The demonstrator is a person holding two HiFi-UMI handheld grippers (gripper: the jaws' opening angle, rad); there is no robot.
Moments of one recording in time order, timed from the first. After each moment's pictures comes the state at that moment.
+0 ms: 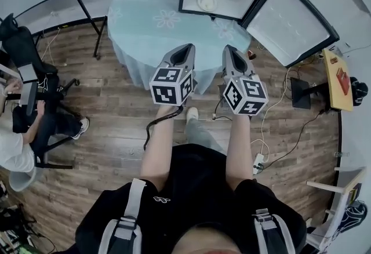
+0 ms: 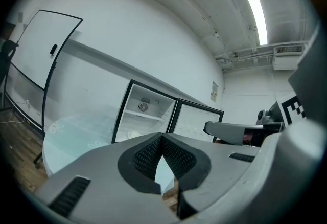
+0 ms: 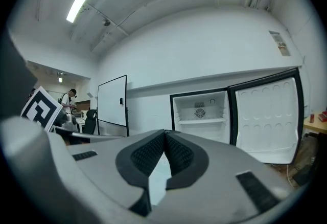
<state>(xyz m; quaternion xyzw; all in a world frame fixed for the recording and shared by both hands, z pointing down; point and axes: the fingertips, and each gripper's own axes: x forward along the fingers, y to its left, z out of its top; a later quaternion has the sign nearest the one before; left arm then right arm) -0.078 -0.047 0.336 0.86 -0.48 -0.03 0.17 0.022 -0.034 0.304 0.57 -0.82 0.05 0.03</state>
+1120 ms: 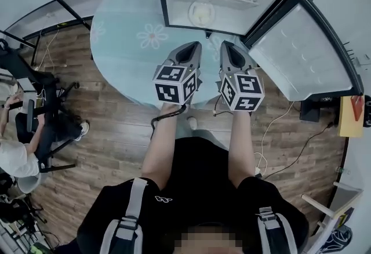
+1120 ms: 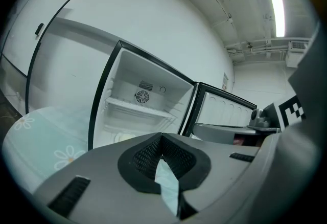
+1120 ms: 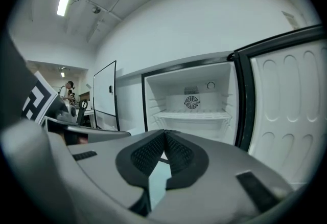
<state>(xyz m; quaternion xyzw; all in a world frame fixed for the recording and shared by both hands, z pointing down) 0.037 -0.277 0.386 0.85 -0.49 0.01 0.21 0.110 -0.279 0.365 0.54 -0.83 0.09 0.09</state>
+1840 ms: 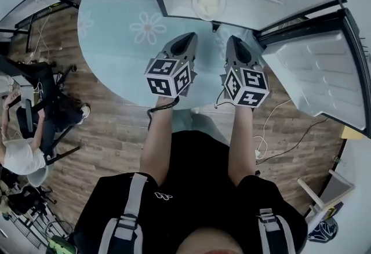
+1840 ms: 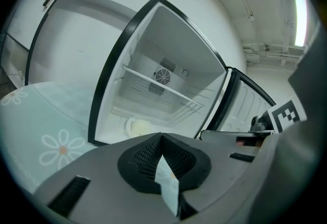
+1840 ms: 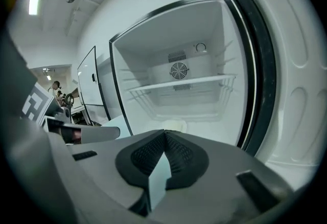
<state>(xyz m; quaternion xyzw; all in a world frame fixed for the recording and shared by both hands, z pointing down) 0.015 -0.376 0.483 0.83 -0.48 0.03 0.29 0.123 -0.378 0.468 0.56 -0.80 0.19 0.14</state>
